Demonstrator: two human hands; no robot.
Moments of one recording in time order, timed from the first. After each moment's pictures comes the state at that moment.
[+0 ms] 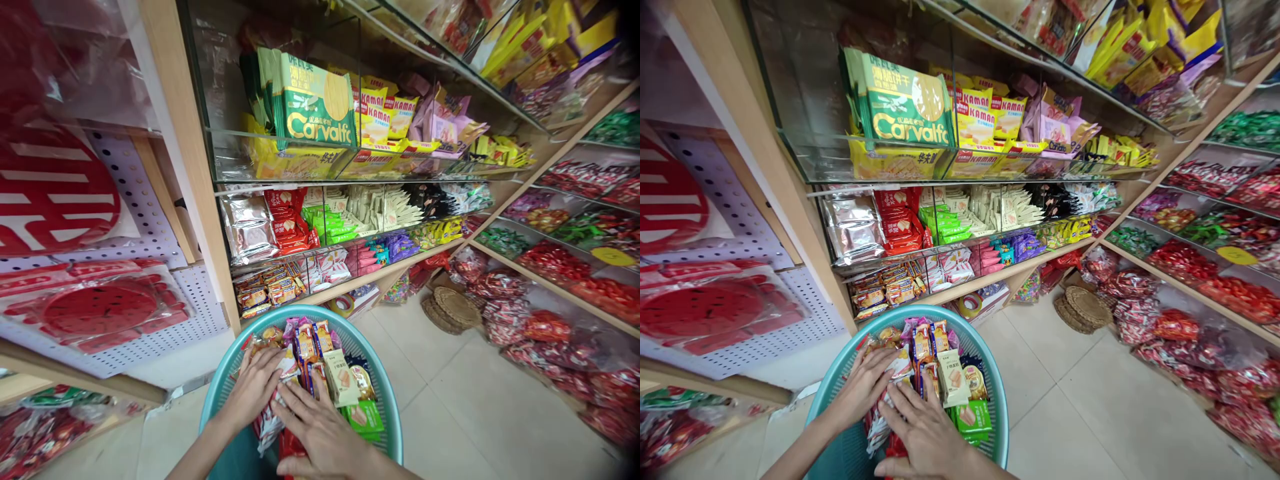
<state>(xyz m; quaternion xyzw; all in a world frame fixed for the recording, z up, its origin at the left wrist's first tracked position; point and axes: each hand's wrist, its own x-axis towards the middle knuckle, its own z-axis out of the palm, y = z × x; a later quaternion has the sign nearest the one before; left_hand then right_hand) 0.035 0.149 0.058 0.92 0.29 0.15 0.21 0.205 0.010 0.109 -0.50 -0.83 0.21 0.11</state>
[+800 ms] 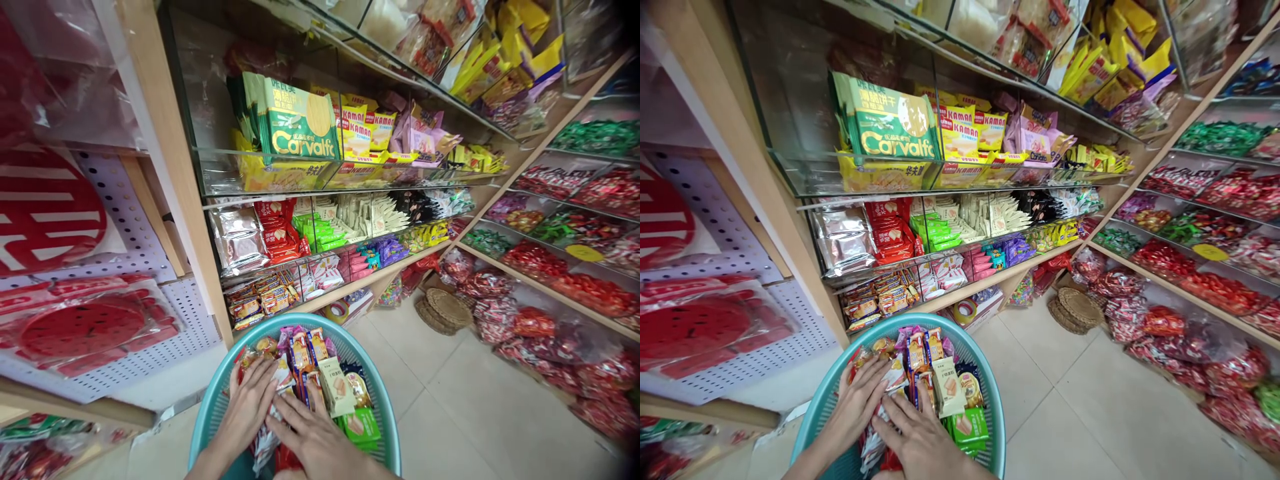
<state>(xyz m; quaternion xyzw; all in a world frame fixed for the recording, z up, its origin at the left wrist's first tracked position) 0.034 0.139 0.056 0.90 0.34 0.16 0.21 0.206 0.011 0.101 -0.50 -0.84 0.16 0.12</state>
